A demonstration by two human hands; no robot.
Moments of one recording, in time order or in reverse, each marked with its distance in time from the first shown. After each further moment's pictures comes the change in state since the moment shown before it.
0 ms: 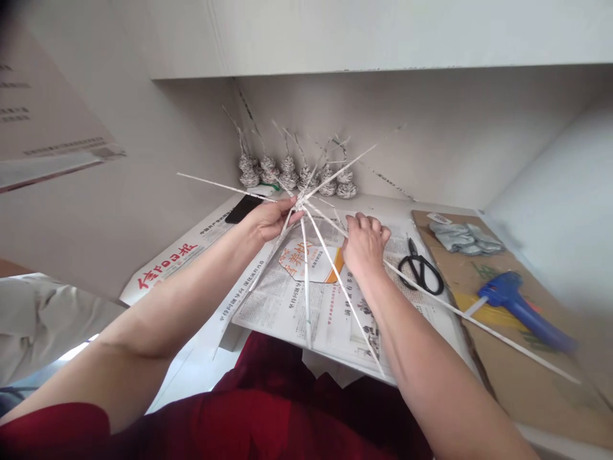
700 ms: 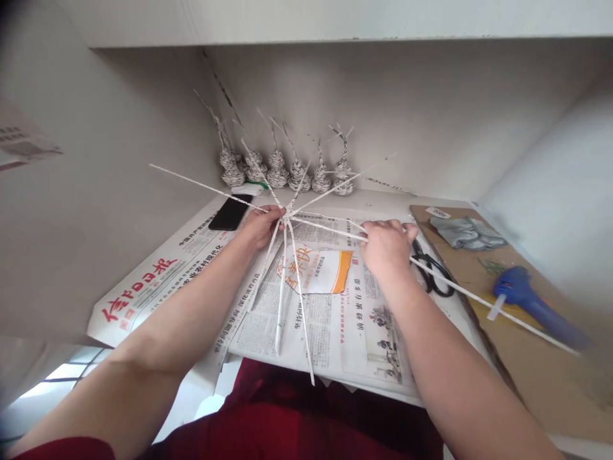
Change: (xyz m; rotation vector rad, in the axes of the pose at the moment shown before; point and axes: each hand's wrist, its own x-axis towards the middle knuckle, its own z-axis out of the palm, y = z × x) left_hand 0.068 -0.026 -0.058 0.214 -0.027 0.179; right_hand 0.012 0.021 -0.009 -0.173 -0.132 0.089
